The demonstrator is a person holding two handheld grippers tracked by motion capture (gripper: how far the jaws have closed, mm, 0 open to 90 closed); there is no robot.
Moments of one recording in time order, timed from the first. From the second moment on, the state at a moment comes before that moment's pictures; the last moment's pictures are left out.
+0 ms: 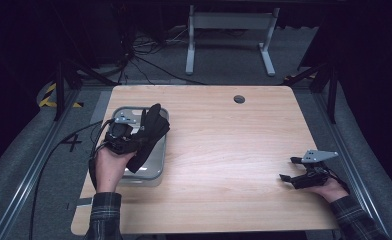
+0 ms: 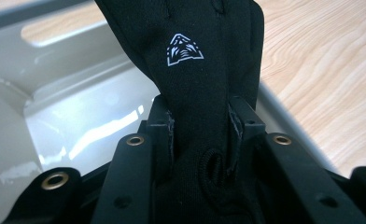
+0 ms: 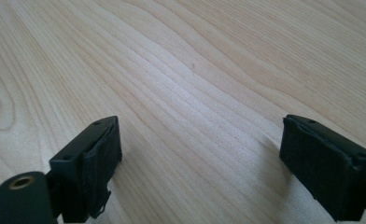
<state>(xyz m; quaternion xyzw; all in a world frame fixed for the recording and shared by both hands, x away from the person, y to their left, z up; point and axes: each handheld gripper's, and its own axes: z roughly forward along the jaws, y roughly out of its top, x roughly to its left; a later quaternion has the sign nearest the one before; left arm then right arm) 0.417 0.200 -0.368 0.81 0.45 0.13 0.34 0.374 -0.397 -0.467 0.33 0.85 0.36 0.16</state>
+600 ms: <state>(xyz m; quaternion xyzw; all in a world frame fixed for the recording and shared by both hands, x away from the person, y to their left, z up) 0.435 0.212 -0.397 0.81 0.49 0.11 0.30 0.374 -0.397 -0.467 0.34 0.85 0.36 0.16</state>
